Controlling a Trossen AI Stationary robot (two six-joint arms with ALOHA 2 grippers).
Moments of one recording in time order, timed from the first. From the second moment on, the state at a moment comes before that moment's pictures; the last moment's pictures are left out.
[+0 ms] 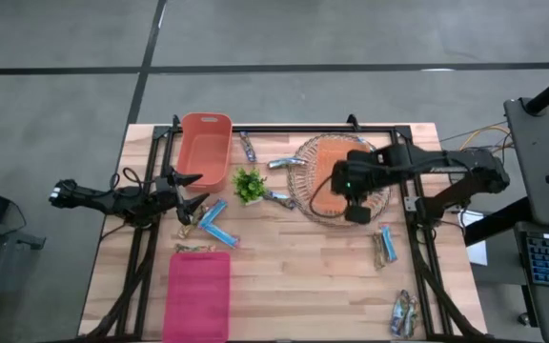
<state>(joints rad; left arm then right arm) -0.23 0.02 0.01 0.08 -0.64 -0.08 0.04 1.43 1.51 -1.36 0.16 0.12</state>
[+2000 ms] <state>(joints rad) -0.23 0.02 0.01 0.08 -0.64 -0.08 -0.67 1.86 1.23 -0.85 0.12 -0.41</state>
